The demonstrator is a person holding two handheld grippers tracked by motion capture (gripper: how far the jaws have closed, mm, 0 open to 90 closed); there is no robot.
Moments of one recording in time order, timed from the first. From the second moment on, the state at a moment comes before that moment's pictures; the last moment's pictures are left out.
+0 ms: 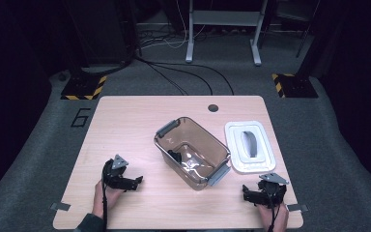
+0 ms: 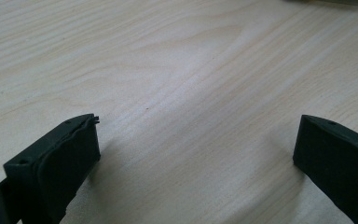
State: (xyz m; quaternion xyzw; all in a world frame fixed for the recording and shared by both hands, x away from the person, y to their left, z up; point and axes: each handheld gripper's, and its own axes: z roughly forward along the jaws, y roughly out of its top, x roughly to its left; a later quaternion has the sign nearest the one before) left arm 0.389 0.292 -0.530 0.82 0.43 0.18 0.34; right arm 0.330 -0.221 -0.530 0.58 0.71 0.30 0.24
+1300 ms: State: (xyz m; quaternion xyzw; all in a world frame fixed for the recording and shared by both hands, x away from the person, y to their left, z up) left arm 0.389 0.288 -0.530 0.82 0.43 0.18 0.34; right arm 0.376 -0.219 -0.499 0.55 0.74 0.31 0.23
